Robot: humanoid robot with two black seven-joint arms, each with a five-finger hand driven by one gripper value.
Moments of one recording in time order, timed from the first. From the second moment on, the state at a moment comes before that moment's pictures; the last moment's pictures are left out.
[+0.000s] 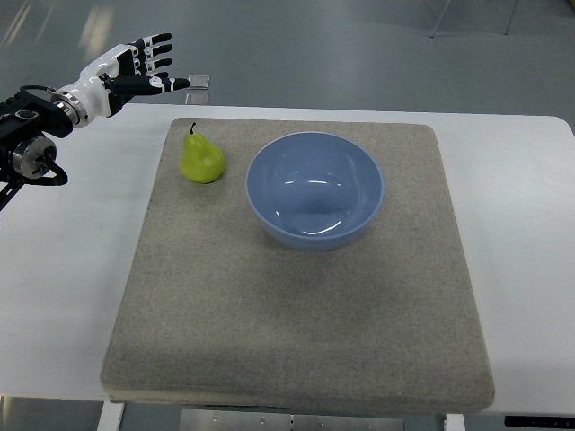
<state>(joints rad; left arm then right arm) -1.06 0.51 -0.29 -0.66 0.34 -0.23 -0.27 0.03 0.00 -0.09 0.11 -0.03 0.10 0.02</state>
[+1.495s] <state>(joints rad) -1.15 0.56 -0.21 -0.86 1.60 -0.27 -0.33 0.03 0.00 -0.09 0.11 -0.03 0.10 0.02</state>
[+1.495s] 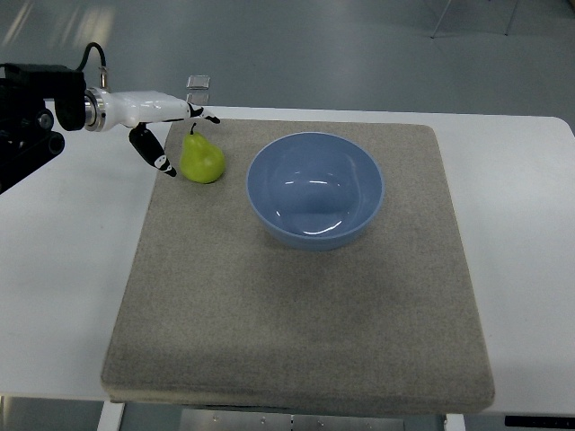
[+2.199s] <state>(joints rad) -1.14 0.48 -0.20 -0.77 1.59 -0.19 -0.32 0.03 0.00 -0.09 0.11 -0.03 0.10 0.02</state>
